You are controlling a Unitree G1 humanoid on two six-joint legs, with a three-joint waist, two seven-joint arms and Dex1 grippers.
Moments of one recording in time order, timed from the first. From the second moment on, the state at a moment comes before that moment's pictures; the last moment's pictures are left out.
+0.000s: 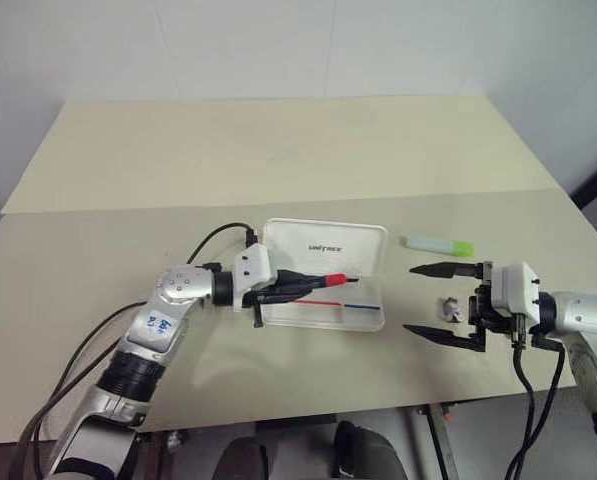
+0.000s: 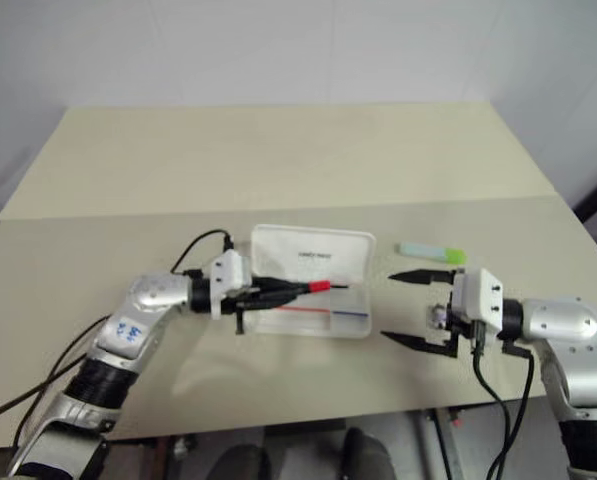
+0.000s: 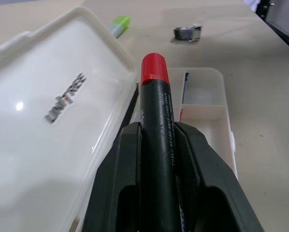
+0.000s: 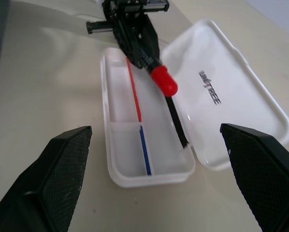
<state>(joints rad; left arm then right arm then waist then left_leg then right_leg) -0.51 0.45 -0.25 0.12 -0.19 0.05 -0.98 -0.09 -0.81 -0.21 -0.19 0.47 -0.02 1.26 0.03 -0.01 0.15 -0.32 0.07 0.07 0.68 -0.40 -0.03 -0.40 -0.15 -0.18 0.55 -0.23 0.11</state>
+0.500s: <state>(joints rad) -0.59 0.35 -0.28 0.29 -0.10 -0.07 -0.99 0.03 -0.82 -0.29 -0.39 0.51 0.09 1.14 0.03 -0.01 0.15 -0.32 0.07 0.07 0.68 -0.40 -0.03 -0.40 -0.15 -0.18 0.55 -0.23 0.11</state>
